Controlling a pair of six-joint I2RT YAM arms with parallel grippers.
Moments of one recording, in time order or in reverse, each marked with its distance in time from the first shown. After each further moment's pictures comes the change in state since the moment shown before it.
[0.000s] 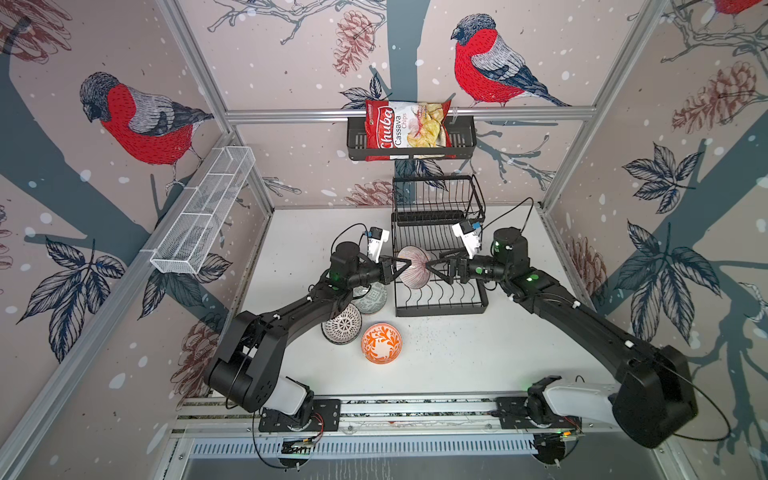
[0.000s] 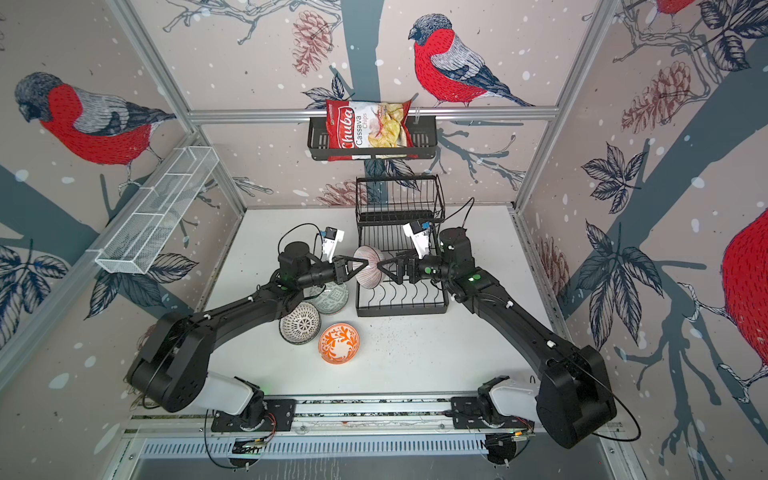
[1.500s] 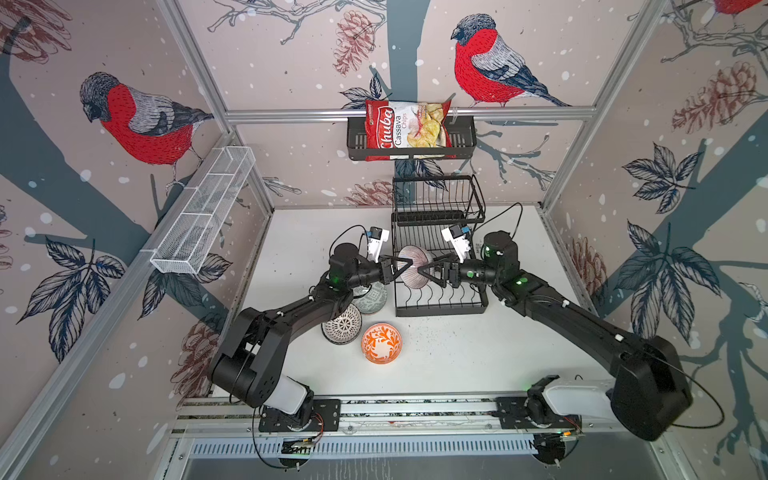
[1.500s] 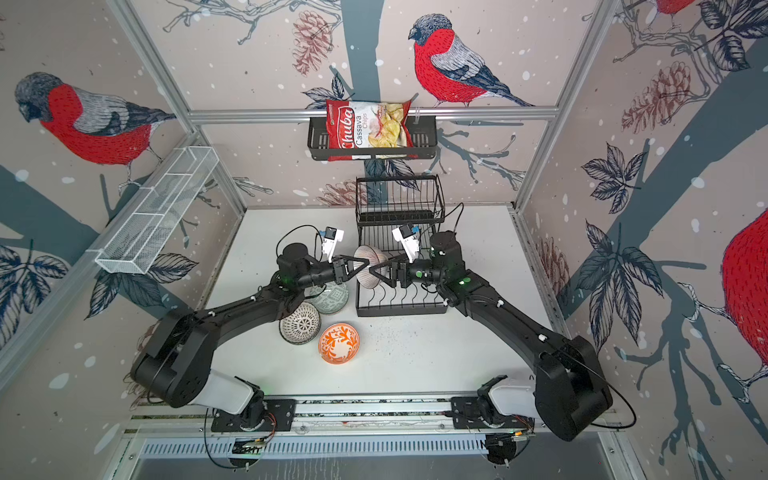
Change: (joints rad) left arm 0.005 0.027 -0.020 0.112 0.045 -0.049; right arm 0.075 0.037 -0.027 0.107 -0.032 0.080
